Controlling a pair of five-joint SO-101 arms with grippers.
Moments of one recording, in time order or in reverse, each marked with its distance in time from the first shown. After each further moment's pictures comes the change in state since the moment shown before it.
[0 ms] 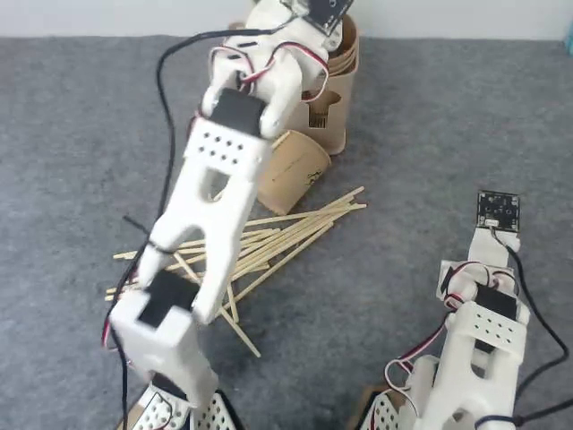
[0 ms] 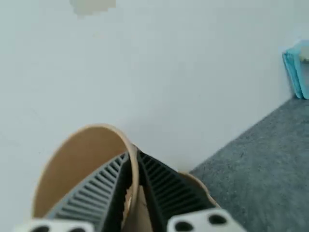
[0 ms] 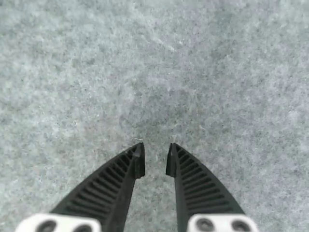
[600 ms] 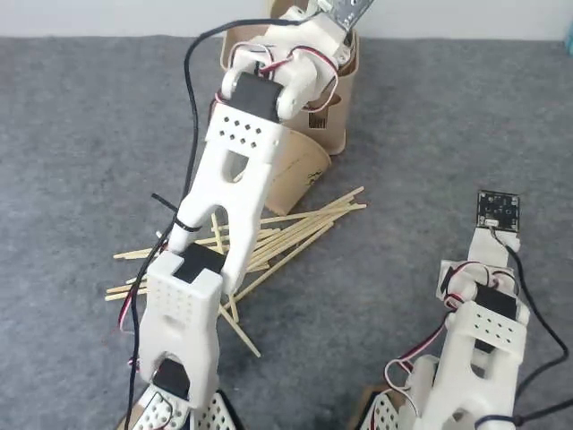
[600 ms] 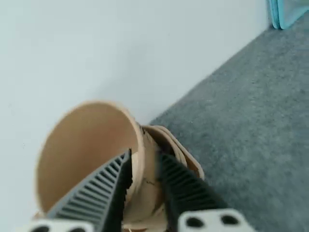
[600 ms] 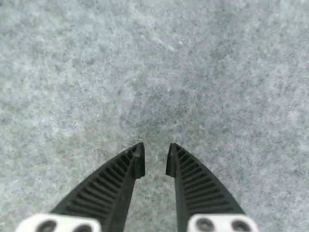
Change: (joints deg) left arm 1.5 13.6 -27.9 30.9 -0.2; right arm 0.0 0.0 0.0 0.0 0.0
